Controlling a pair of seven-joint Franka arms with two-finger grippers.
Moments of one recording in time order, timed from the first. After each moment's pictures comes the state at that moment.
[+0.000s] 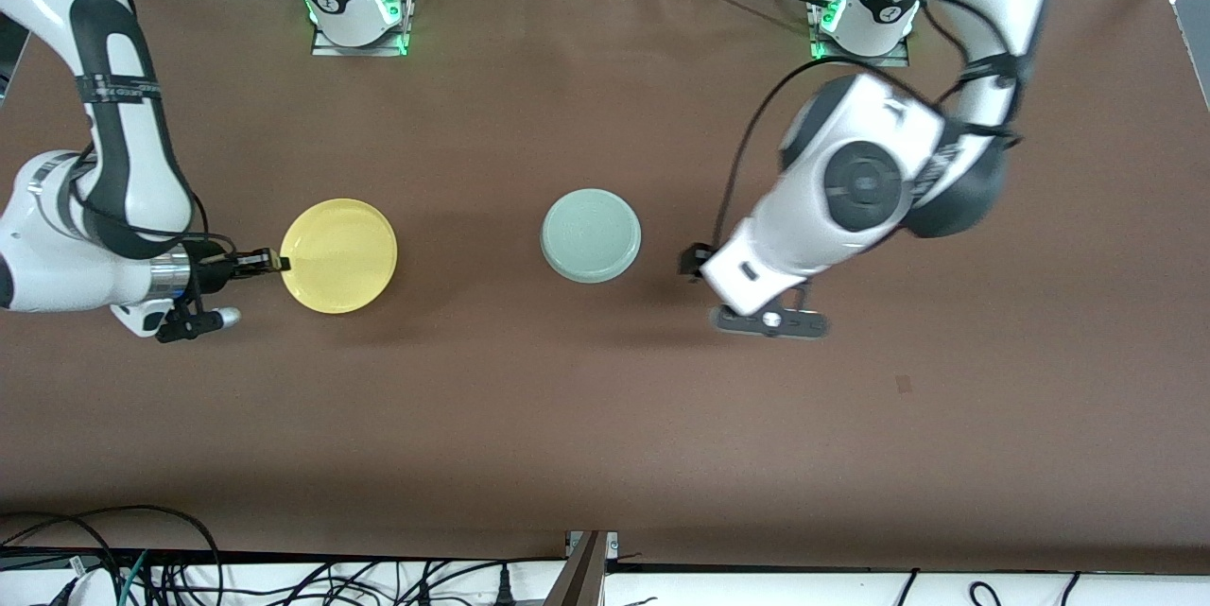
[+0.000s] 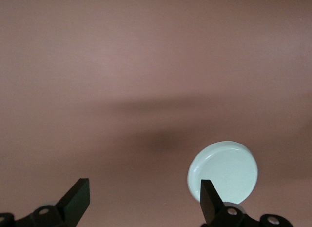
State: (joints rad) left arm -0.26 0.59 -0.22 -1.16 -0.04 1.71 -0.41; right arm 0.01 0.51 -0.09 -1.69 0.32 1.83 -0.39
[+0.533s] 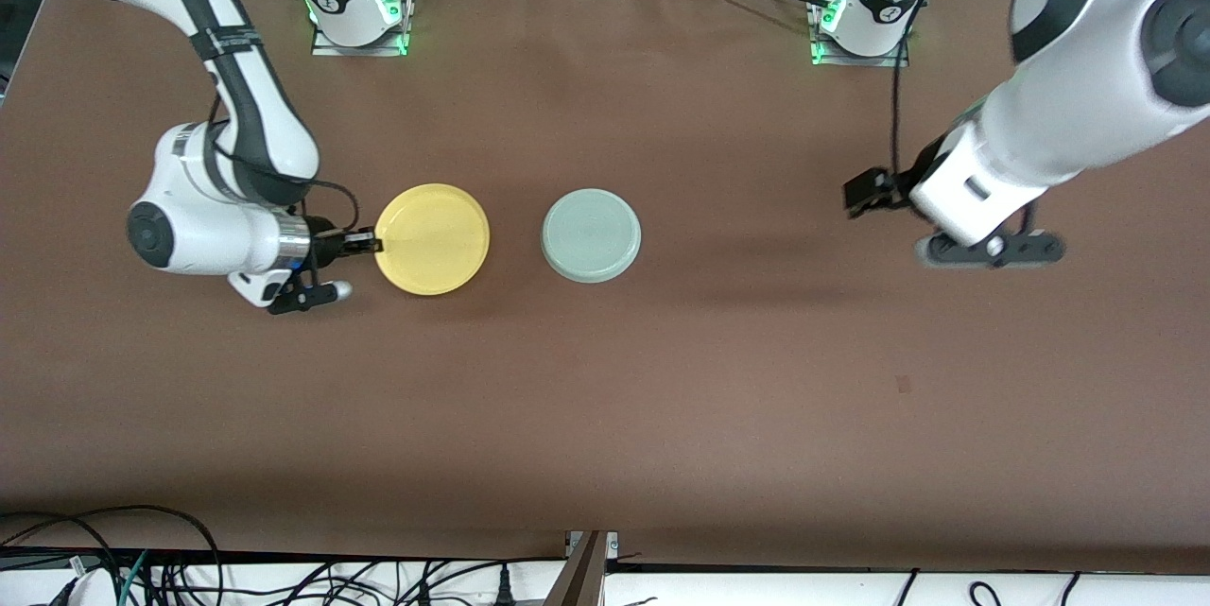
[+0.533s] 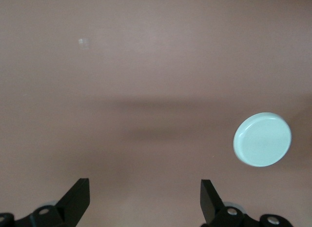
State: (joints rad) left arm -0.07 0.26 -0.22 -1.32 -0.02 1.45 -0.35; right arm 0.05 0.41 0.14 -1.90 0.33 2.03 -0.19
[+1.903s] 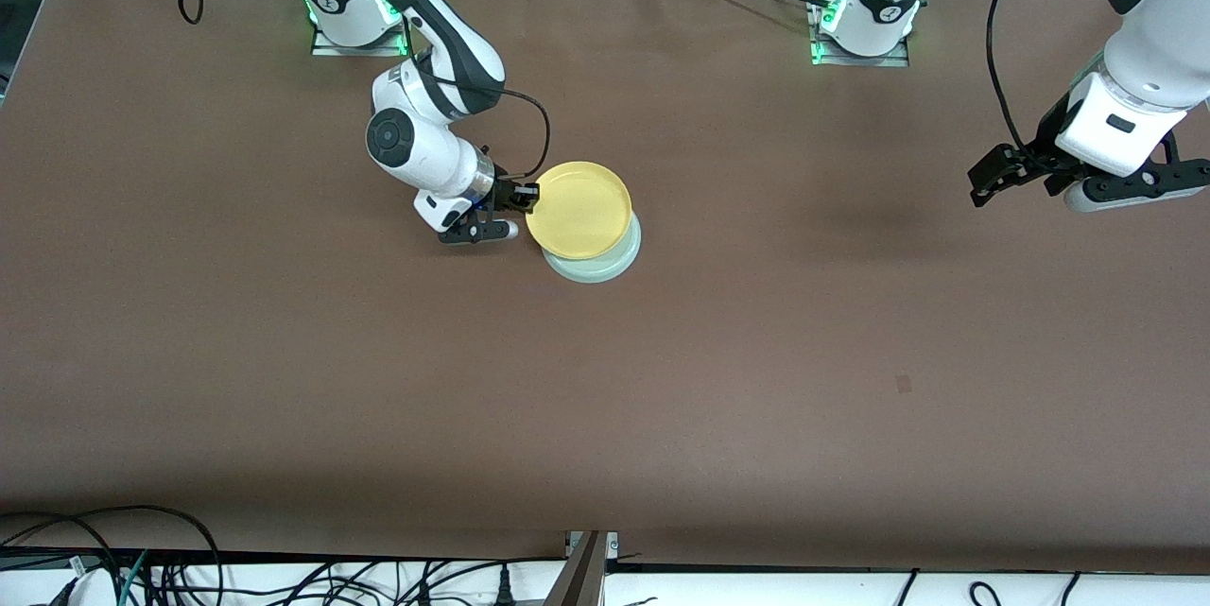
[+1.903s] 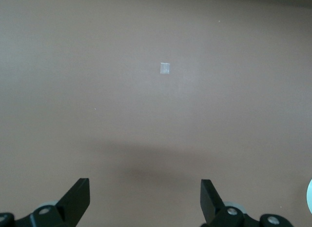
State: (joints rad) left arm 0.17 -0.09 -0.22 -1.90 0.02 1.89 -0.24; right arm 0.22 0.45 0.41 -2.14 0.35 2.61 0.29
